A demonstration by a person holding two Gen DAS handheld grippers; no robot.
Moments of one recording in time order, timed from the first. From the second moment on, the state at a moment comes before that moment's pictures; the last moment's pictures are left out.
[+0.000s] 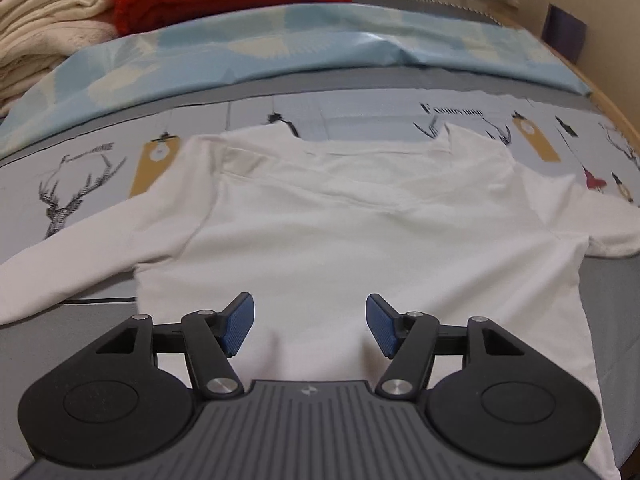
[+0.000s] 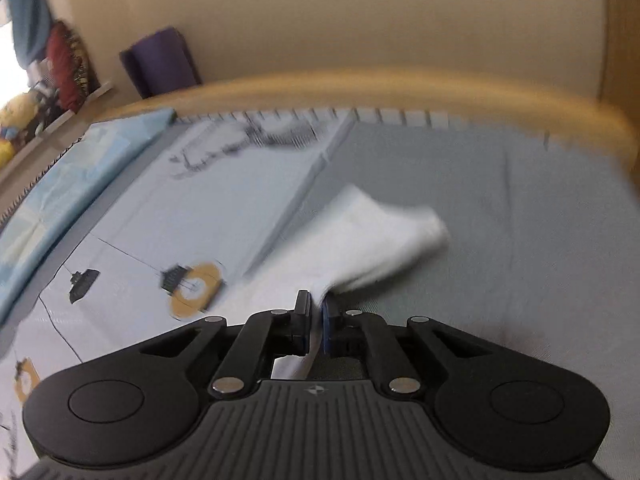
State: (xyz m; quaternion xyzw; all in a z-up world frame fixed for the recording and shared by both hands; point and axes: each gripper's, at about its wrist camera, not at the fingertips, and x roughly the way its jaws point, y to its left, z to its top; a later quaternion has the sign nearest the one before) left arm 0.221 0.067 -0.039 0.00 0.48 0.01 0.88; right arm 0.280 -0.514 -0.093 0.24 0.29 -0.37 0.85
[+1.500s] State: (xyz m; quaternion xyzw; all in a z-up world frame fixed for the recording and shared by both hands) left arm 0.289 0.245 -0.097 -0.36 0.42 0.10 0.83; right arm 0.264 -0.281 -0.116 0.39 0.50 -0.10 0.77
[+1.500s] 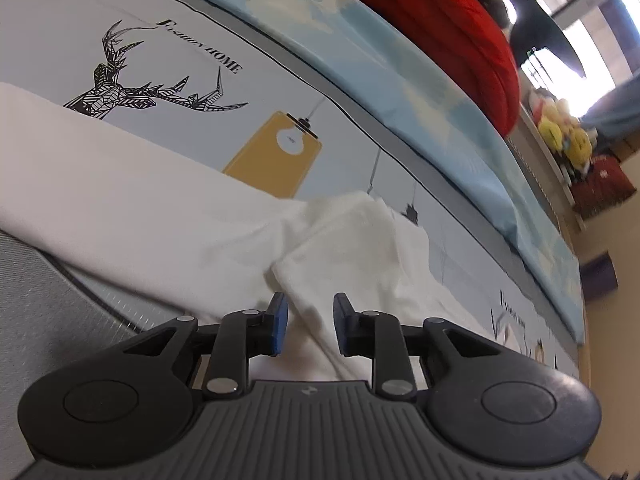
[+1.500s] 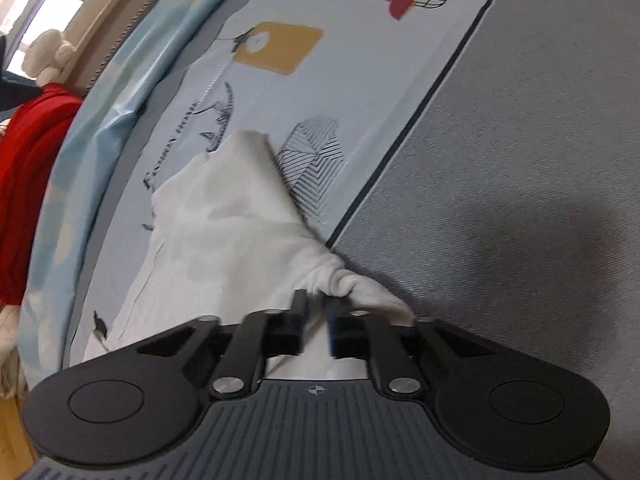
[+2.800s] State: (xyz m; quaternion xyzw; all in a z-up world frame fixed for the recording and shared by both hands) left arm 0.273 0.248 -0.078 -0.31 0.48 0.13 0.81; right arm 0.284 -0.224 -0.084 0.22 0.52 -0.10 0.82
